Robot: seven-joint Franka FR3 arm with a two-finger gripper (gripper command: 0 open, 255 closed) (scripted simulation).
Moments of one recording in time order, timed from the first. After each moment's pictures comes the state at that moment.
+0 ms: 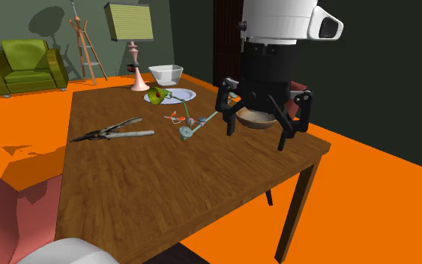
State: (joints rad) arm -0.01 -0.83 -0.07 -2.44 -0.01 1.62 -0.12
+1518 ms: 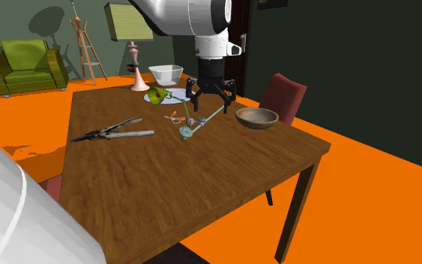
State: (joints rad) arm 0.18 -0.17 0.16 -2.03 0.04 1.87 -0.07
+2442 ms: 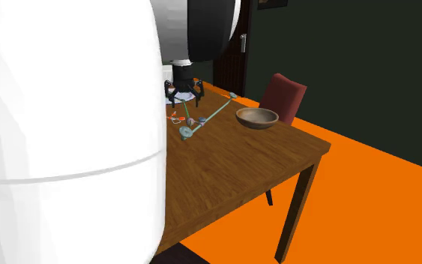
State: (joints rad) arm 0.32 0.31 0.28 -1.55 -0.09 1.85 -0.01
